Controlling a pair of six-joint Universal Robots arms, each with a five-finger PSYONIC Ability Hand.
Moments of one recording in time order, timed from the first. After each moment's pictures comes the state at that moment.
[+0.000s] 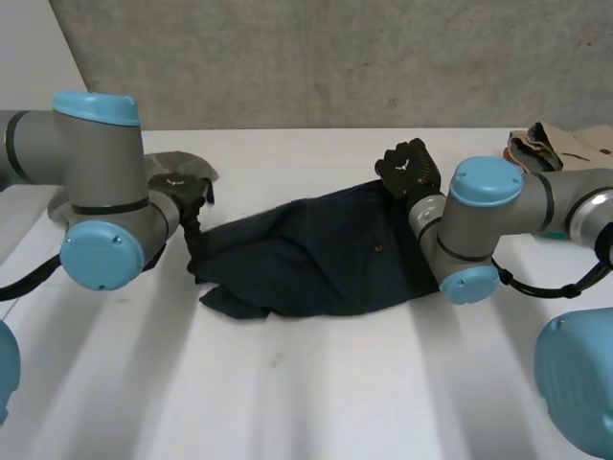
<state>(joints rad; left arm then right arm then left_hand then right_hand) 4.30 -2.35 -0.87 2.77 -1.71 3.38 2.02 -0.52 0.76 -0.22 1.50 2.45 0.36 0.41 0.41 0.42 0.24 1.13 1.17 1.18 1.19 1.01</state>
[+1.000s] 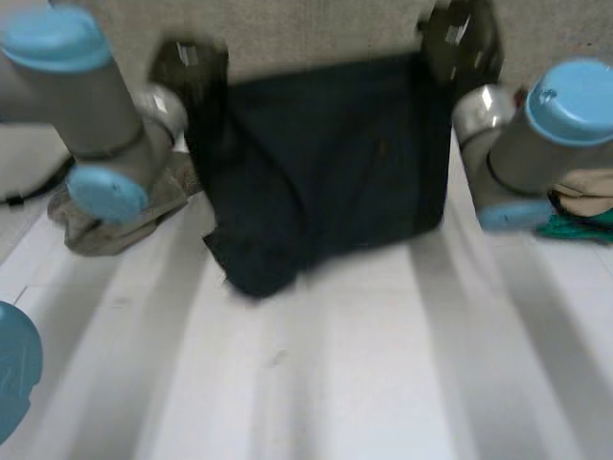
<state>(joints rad) 4.30 -2.39 -0.47 3.05 -1.51 3.51 1.98 -0.84 0.82 -0.47 1.53 2.56 1.14 1.19 1.19 1.20 0.99 1.13 1.17 1.19 1.20 1.01</state>
